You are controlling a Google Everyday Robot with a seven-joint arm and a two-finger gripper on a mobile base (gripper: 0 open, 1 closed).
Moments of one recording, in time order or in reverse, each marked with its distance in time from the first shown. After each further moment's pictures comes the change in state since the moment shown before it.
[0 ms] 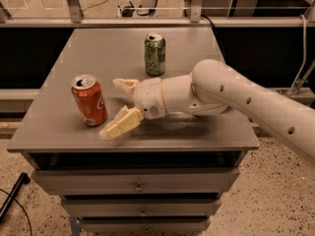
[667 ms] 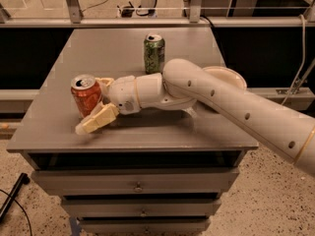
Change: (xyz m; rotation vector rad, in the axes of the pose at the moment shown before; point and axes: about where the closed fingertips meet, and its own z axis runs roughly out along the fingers) arm -0.010 -0.015 0.065 -0.093 -0.079 0.015
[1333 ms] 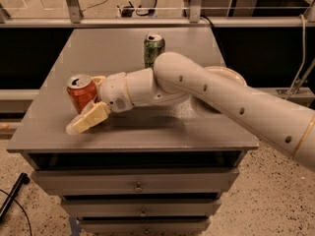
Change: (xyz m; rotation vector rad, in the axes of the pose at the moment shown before) arm -0.010 0.006 0.016 -0.006 0.057 0.000
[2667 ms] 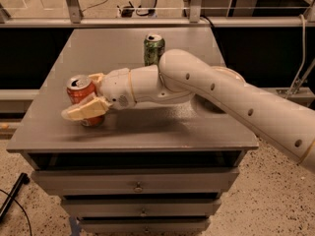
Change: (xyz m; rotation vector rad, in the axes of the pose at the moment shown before) arm -0.022 0.009 -0.011 -0.004 -0.053 -0.039
